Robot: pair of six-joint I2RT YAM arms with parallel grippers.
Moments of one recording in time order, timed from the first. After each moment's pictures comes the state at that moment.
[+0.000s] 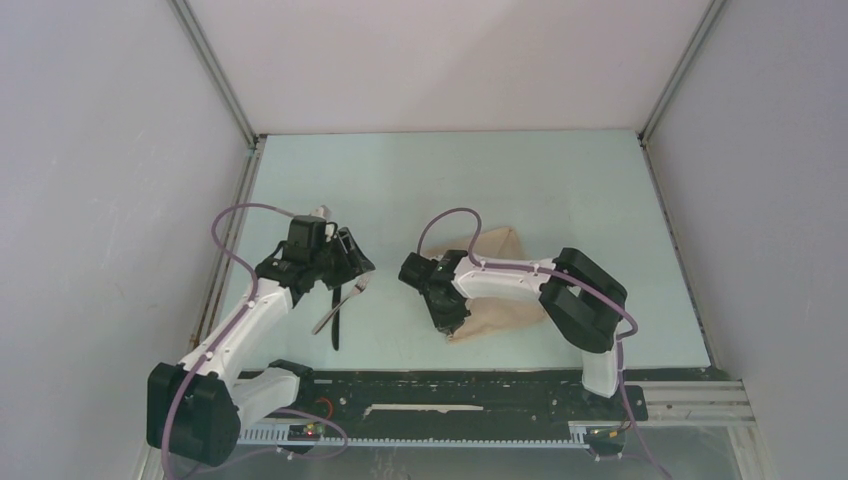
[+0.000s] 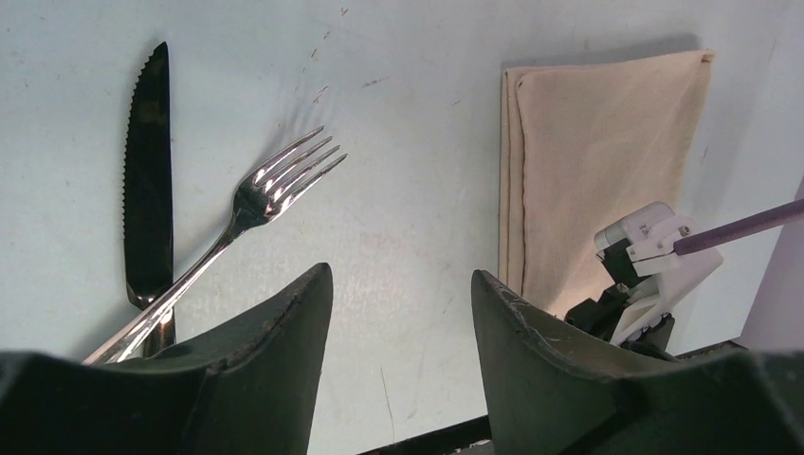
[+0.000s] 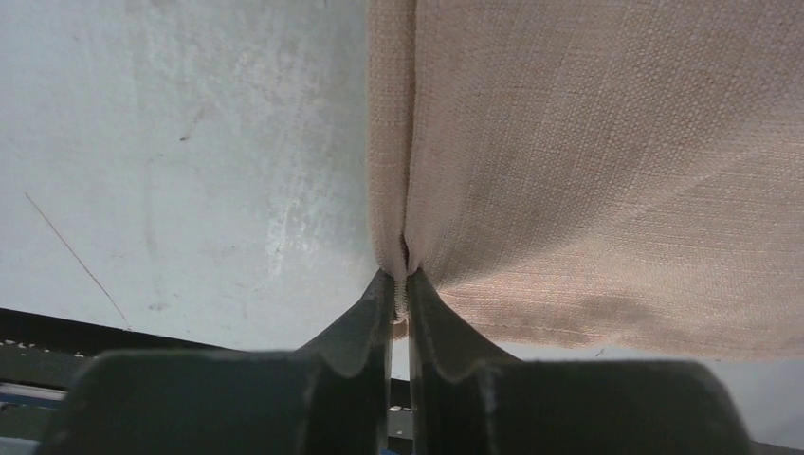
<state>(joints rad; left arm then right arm) -0.25 1.06 0.70 -0.48 0.16 -0.66 1.05 1.93 1.30 -0.81 0.08 0.69</state>
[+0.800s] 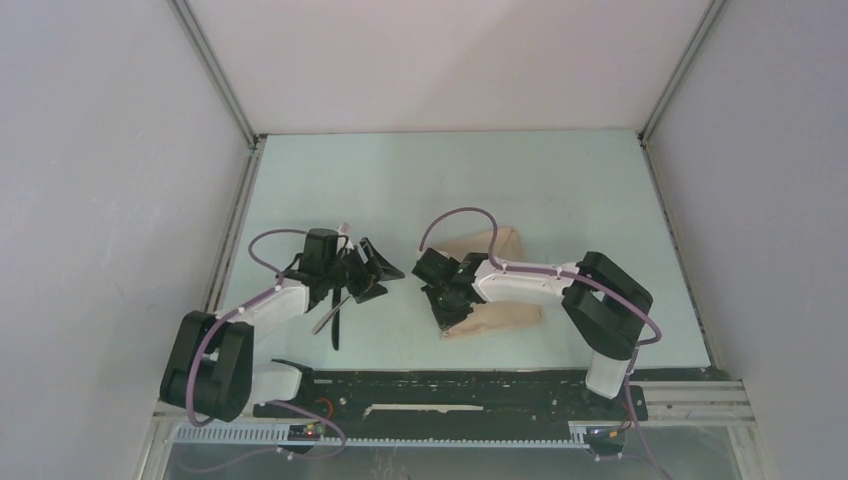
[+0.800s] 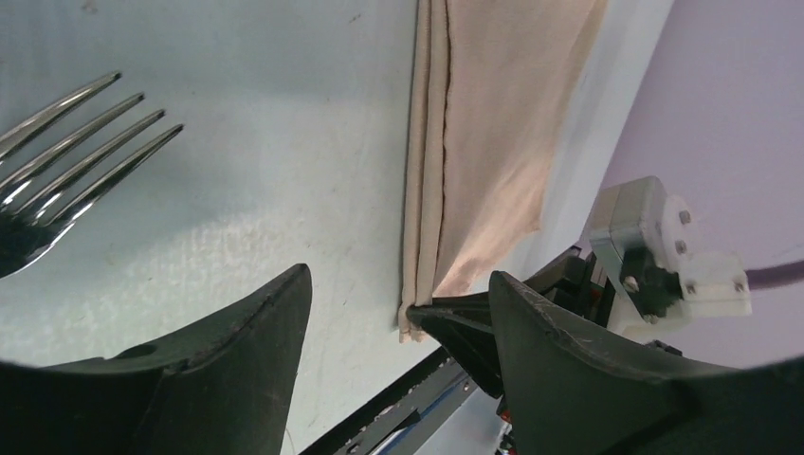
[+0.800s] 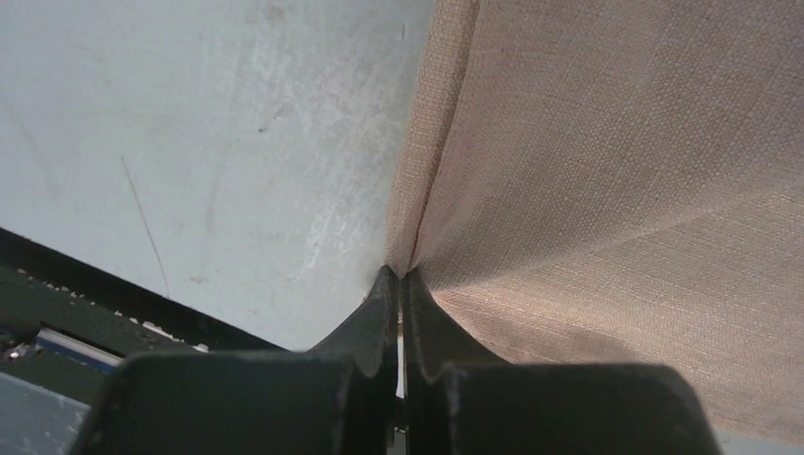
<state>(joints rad) -0.25 1.25 0.50 -0.05 0.53 -0.90 1.01 1.81 1.15 -0.60 0.00 0.59</state>
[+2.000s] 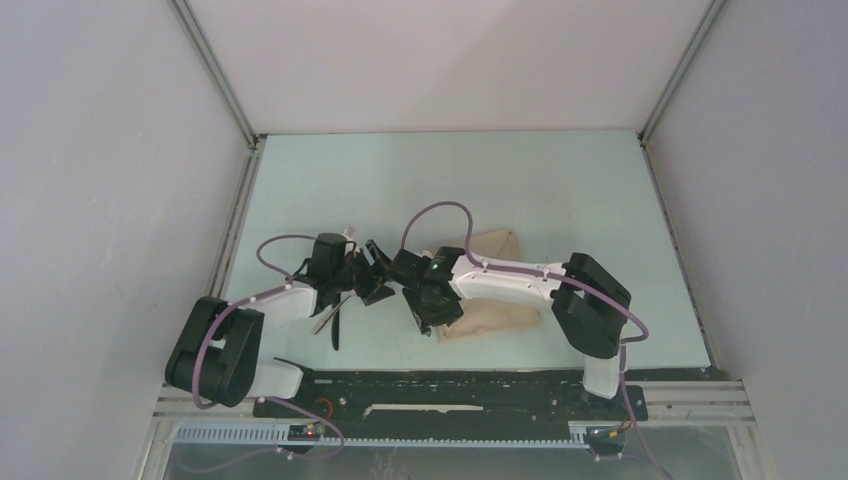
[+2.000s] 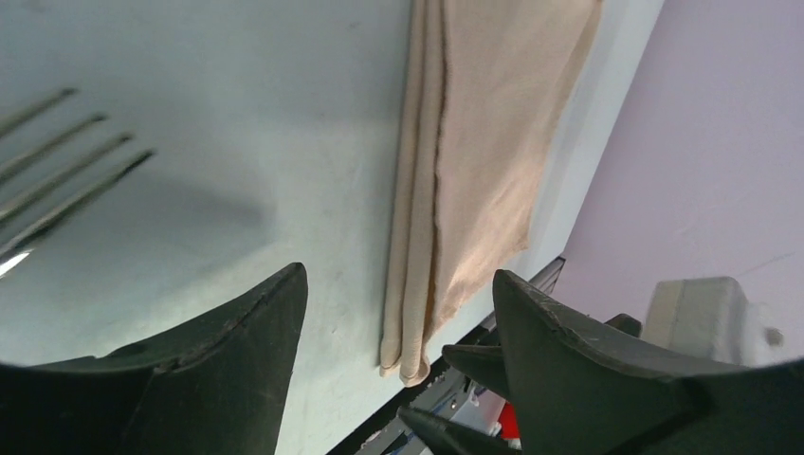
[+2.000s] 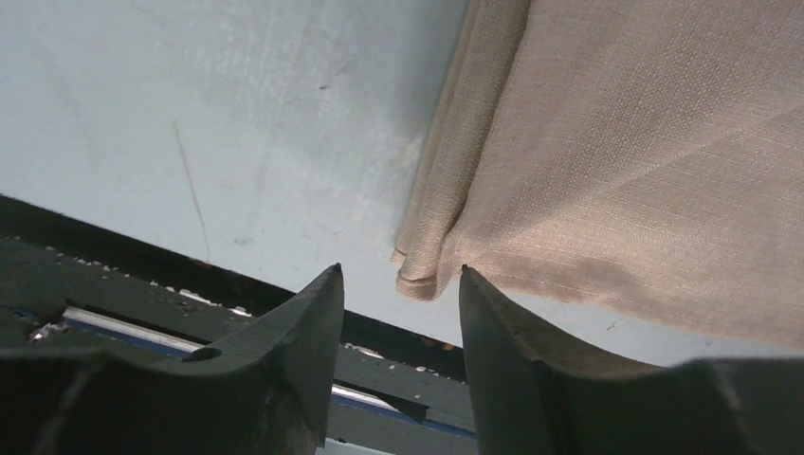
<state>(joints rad) -0.32 1.36 0.46 0.16 0.51 -1.01 1.09 1.87 1.39 -0.87 0.07 0.63</state>
